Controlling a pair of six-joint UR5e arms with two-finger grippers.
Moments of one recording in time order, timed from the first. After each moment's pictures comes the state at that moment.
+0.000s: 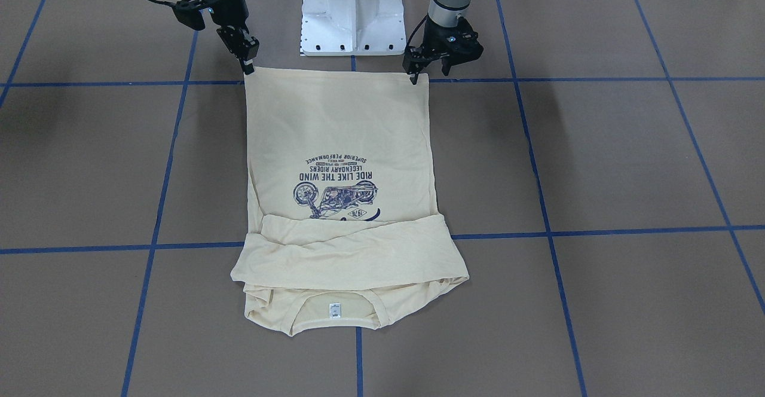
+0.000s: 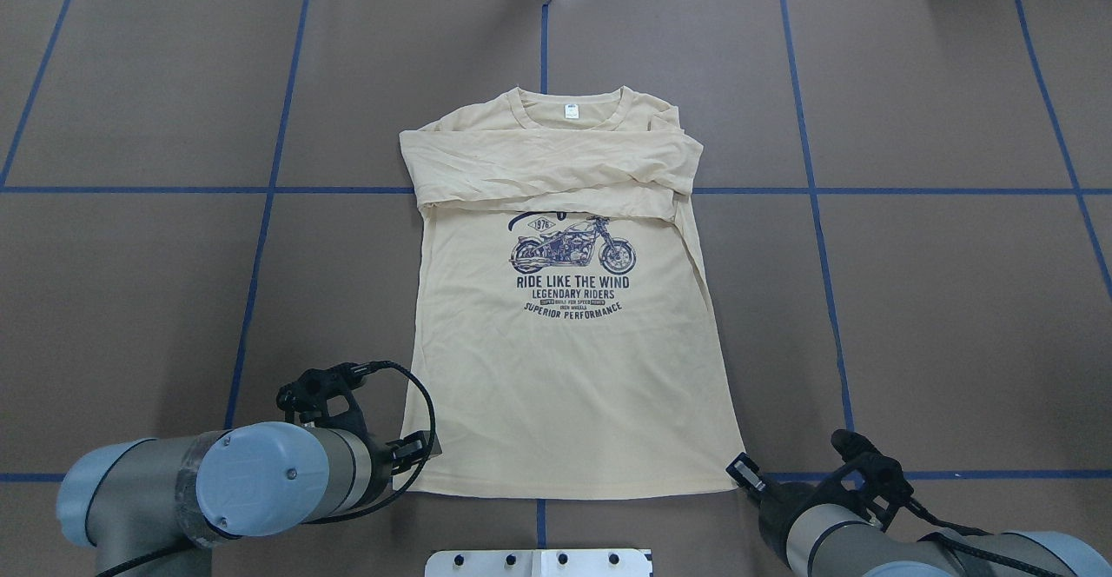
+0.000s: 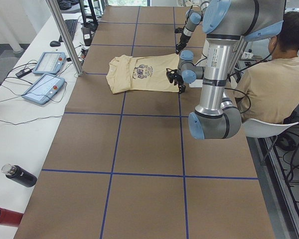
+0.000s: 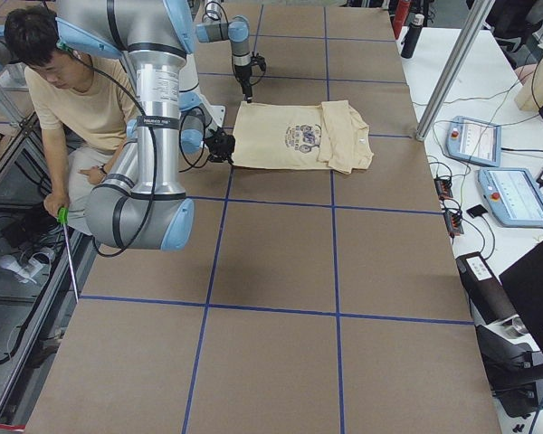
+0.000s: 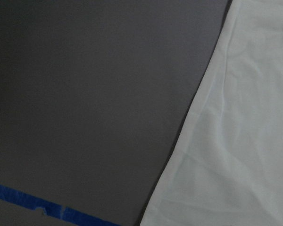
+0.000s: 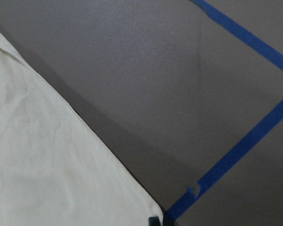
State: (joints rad) left arm -0.17 -1.84 -2.00 -1.73 -1.61 -1.82; right arm -0.05 -1.61 2.17 -1.30 1.19 2.39
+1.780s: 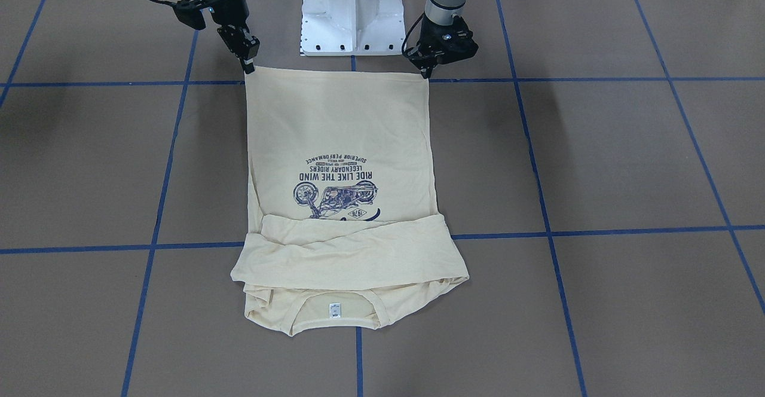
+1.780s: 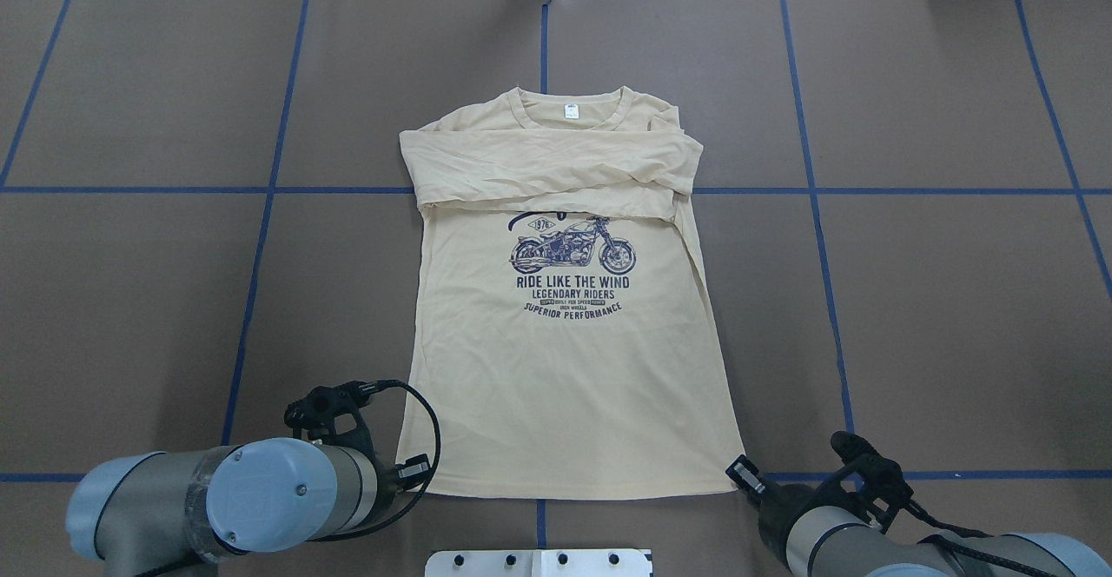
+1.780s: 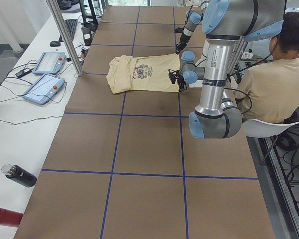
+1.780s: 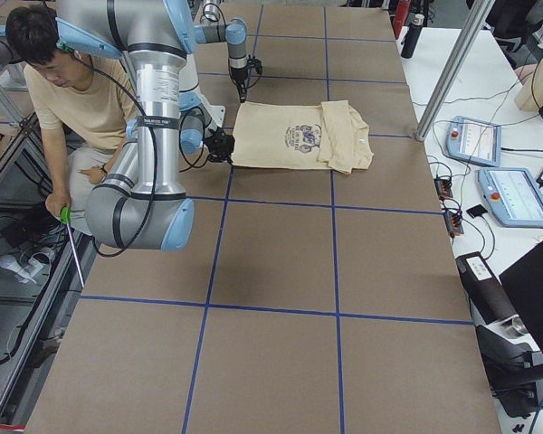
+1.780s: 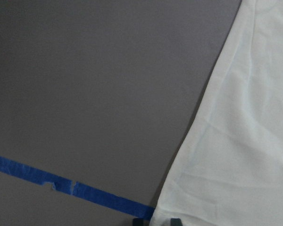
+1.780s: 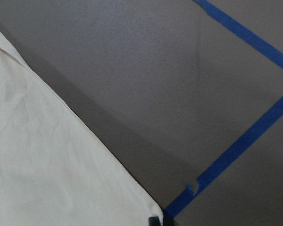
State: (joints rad) left arm -0.14 -1.84 -2.00 -1.73 -1.63 -1.82; right arm -0.05 -1.61 2.17 -1.30 1.19 2.39
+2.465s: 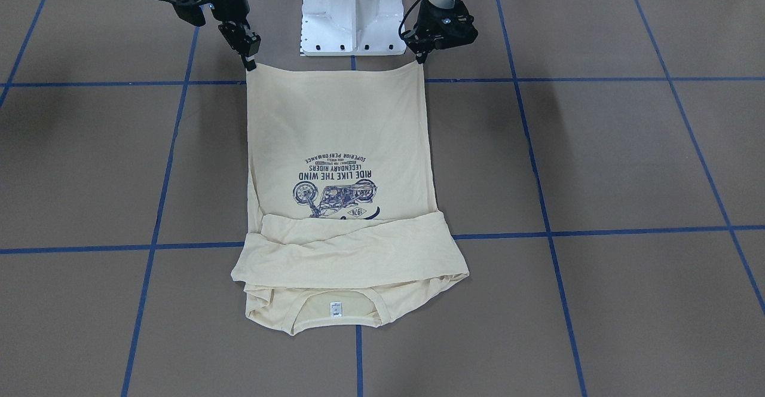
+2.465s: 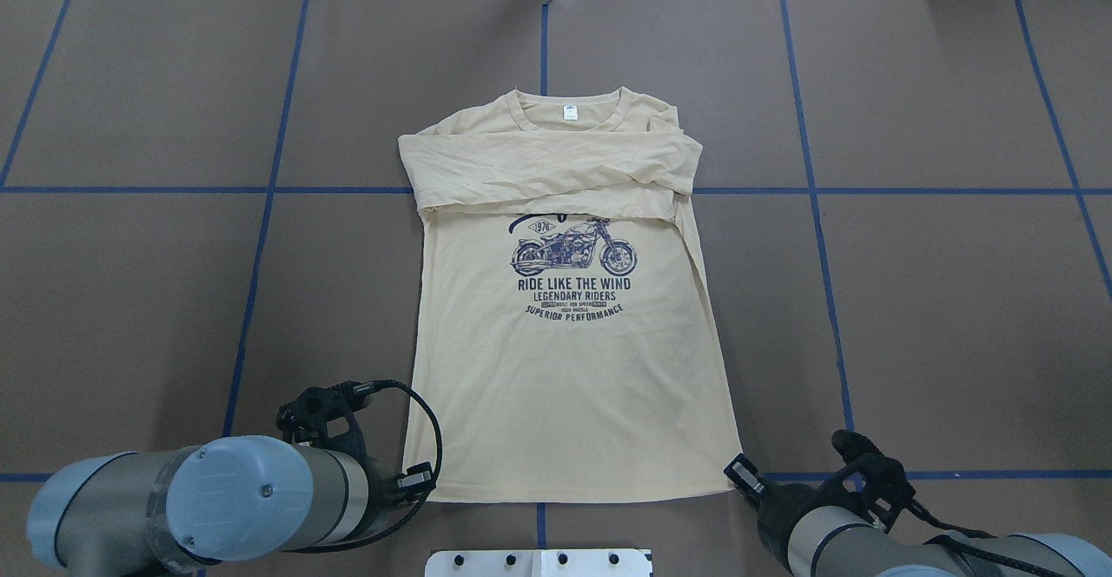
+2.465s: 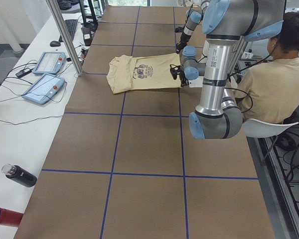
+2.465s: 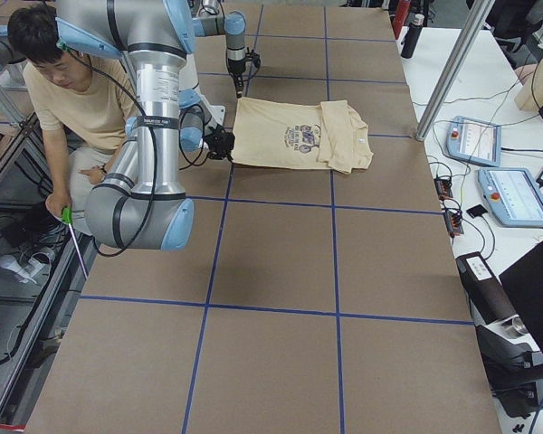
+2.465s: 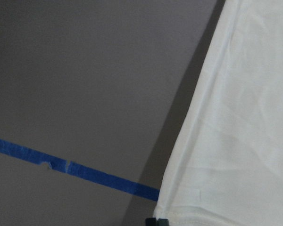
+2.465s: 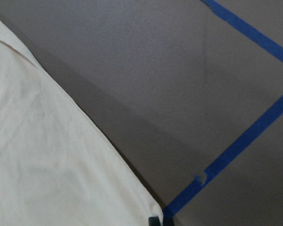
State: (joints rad) left arm -0.14 -1.84 -2.10 -1.71 -1.69 -1.82; right arm -0.06 -1.61 2.21 -1.31 1.19 2.39
